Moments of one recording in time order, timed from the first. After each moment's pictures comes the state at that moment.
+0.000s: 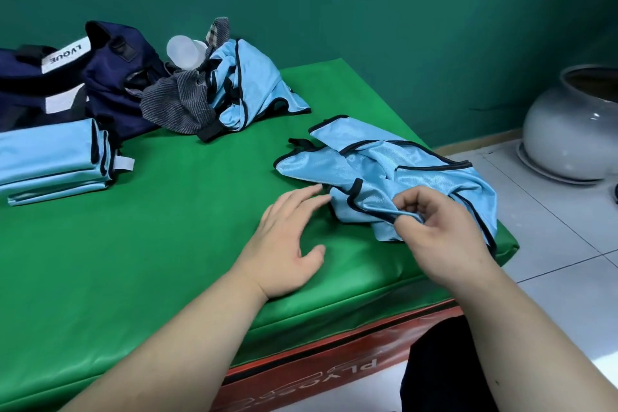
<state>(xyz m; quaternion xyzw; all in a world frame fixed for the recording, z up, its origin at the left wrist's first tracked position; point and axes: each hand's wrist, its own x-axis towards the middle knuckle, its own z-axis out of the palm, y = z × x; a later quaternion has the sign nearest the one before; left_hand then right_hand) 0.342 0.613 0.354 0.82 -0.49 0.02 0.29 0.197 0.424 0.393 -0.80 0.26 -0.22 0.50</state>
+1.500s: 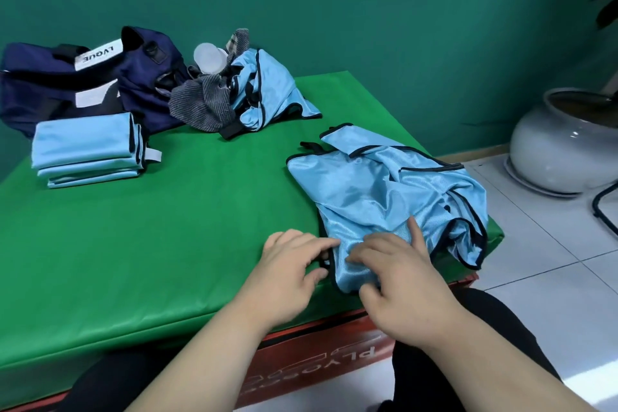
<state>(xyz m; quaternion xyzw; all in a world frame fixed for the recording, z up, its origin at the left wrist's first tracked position) 0.290 0.668 0.352 0.83 -0.48 0.00 0.28 0.157 0.504 0.375 -0.97 0.06 -0.15 0.17</state>
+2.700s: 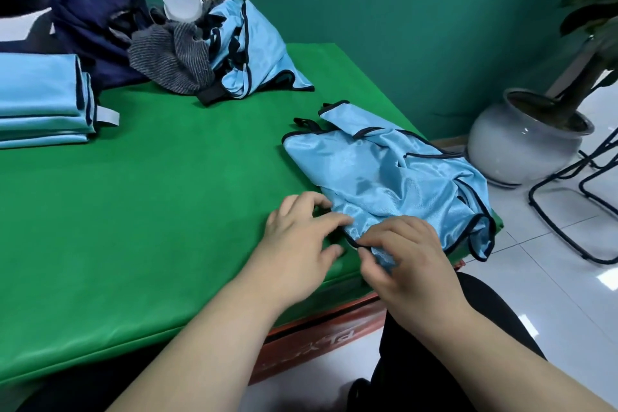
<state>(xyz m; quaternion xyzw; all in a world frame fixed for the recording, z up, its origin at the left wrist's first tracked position) 0.314 0.658 0.349 0.83 -0.47 -0.02 0.31 0.182 0.522 0.355 -0.93 0.09 -0.32 0.14</state>
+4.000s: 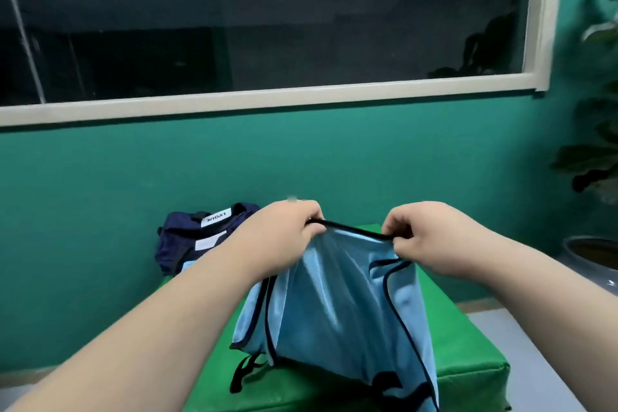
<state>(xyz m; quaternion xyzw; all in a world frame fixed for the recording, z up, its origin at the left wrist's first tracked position) 0.212 0.761 0.701 0.88 -0.41 0.19 0.15 0.096 0.547 0.695 -0.97 0.04 -0.20 0.13</state>
